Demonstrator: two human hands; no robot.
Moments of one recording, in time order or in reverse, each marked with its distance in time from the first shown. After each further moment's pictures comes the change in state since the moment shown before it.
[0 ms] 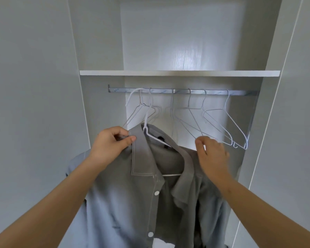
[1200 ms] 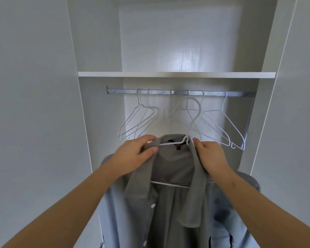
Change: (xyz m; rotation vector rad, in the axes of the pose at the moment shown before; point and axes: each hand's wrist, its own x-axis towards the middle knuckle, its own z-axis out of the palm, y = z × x) left_hand -0.017 0.016 0.030 0.358 -0.420 0.278; right_hand 0.014 0.001 -0.005 0.328 -0.118 0.259
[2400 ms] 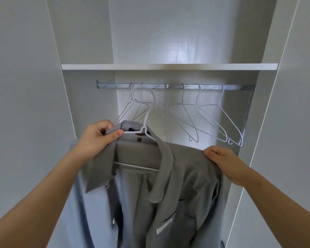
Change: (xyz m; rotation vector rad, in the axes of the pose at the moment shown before) left_hand 0.032 -0.061 -0.028 -0.313 0.309 -0.163; right_hand 0.027 0.060 -0.031 0.275 -0.374 0.013
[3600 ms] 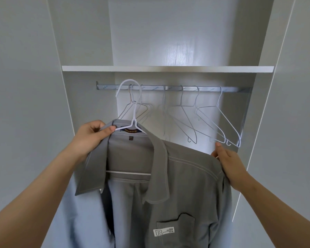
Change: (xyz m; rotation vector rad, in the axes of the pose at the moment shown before) left_hand 0.003 -0.002 -0.009 -0.140 0.051 -0.189; right_hand -0.004 0.012 0.001 -0.021 0.350 0.022
